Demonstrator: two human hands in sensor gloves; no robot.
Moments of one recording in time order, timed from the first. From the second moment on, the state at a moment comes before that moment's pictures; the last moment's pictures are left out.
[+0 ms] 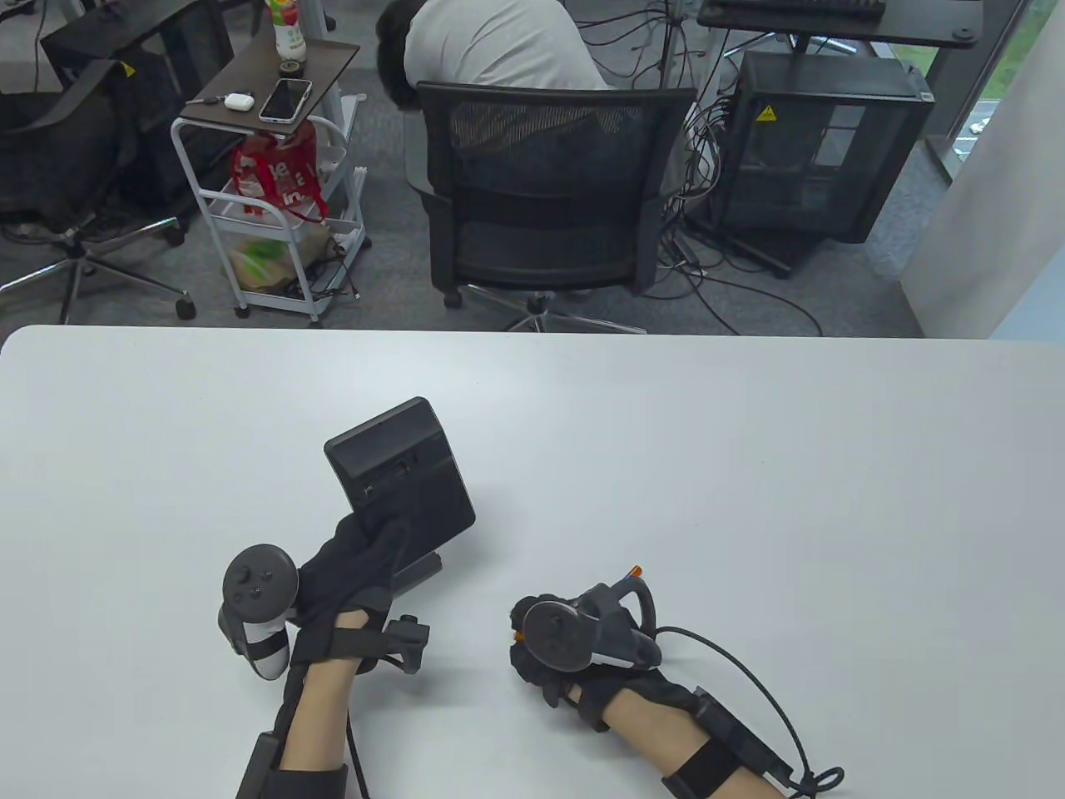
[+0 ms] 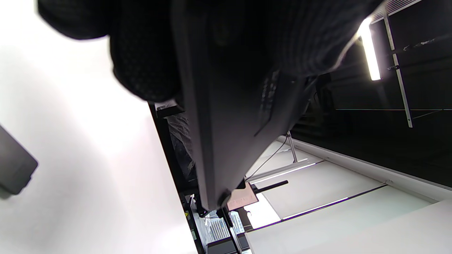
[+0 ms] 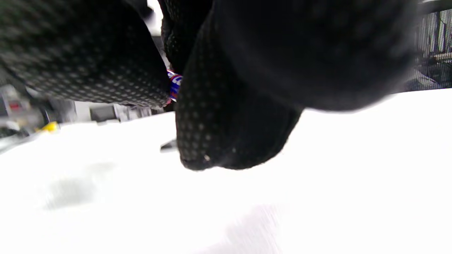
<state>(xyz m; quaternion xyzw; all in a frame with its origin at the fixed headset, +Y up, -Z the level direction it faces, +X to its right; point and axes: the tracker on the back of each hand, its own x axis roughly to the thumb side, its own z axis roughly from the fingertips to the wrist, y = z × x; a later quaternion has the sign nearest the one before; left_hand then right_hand) -0.254 -0.717 -0.306 0.09 0.03 0.58 0.81 0.033 -0.714 -0.277 0.29 -0.04 0.94 0.16</state>
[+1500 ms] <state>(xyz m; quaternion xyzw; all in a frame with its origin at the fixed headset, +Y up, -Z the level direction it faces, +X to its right) -0.138 -0.708 -0.287 -0.04 -0.13 0.47 0.87 0.149 -0.672 -0.264 0.18 -0.30 0.83 0.43</state>
